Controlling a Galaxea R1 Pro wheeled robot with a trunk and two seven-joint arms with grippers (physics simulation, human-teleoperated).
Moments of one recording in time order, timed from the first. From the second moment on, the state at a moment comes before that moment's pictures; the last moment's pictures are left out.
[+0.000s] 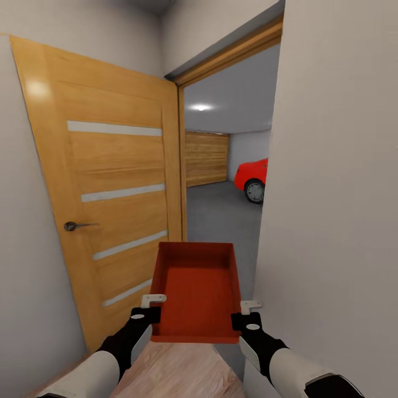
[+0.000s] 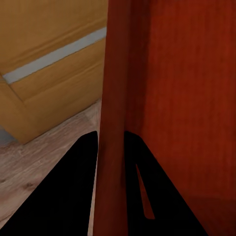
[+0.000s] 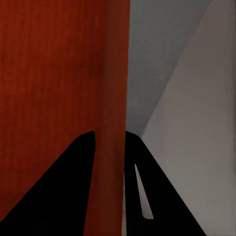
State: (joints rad) left arm -0.66 -0.09 -0.15 -0.39 0.13 0.15 0.25; right arm -0.73 0.14 0.21 -0.13 -0.10 -0.05 -0.27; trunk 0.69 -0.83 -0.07
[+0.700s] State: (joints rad) left arm -0.66 -0.10 -0.15 -0.38 0.13 0.15 0.25; right arm -0.73 0.14 0.21 -0.13 -0.10 -0.05 -0.27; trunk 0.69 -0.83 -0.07
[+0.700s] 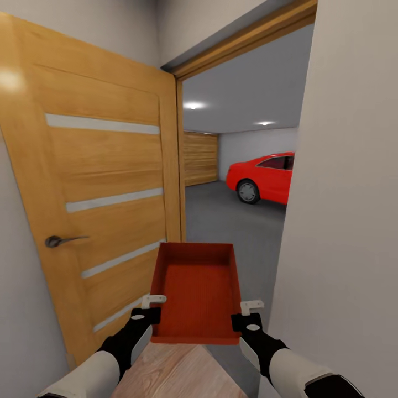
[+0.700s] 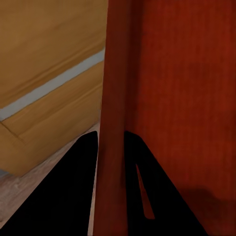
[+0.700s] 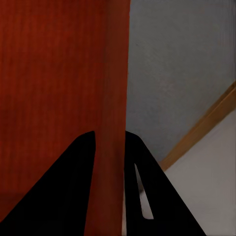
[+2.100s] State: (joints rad) left arm -0.66 -0.09 -0.16 -0.38 0.14 0.15 0.25; right arm -0.73 0.14 0.21 -0.12 -0.10 -0.06 -0.27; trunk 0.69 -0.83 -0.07
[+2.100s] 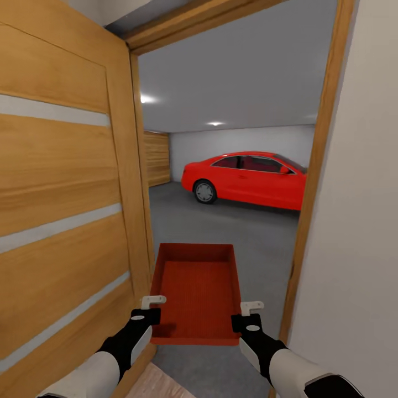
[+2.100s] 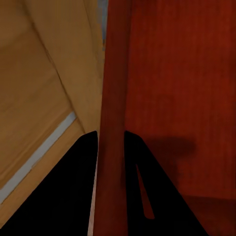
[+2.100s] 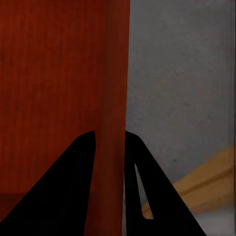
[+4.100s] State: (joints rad) left arm -0.66 -0.10 -0.15 -0.38 0.14 0.15 0.25; right arm -0.73 0.14 0.21 -0.12 -0.10 -0.06 -0.27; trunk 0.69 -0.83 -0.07
